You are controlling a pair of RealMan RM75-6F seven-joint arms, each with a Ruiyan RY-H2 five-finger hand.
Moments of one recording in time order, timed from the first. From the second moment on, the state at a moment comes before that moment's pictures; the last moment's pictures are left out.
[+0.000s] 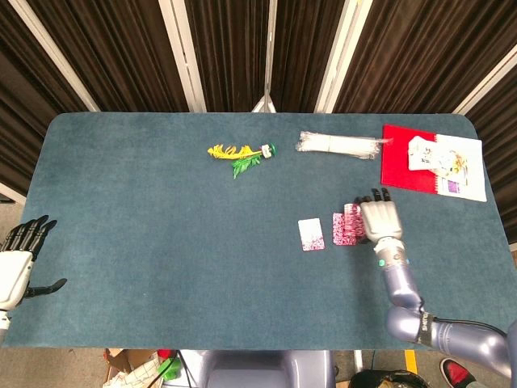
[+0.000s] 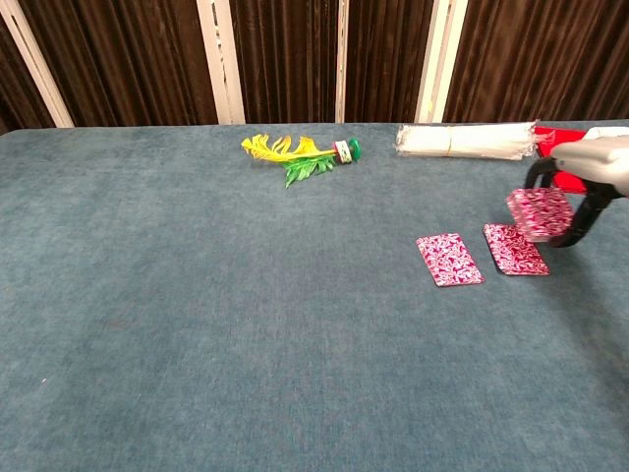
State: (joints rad) left arm -0.14 -1.08 -0.03 -1.65 1.46 1.39 0.00; right arm 0.75 -1.44 0.13 -1.44 -0.64 1.02 -0.63
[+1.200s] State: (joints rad) left arm -0.13 -1.08 -0.03 -1.65 1.47 1.41 0.01; right arm 0.69 -1.44 0.09 -1.41 -0.59 1.01 -0.68
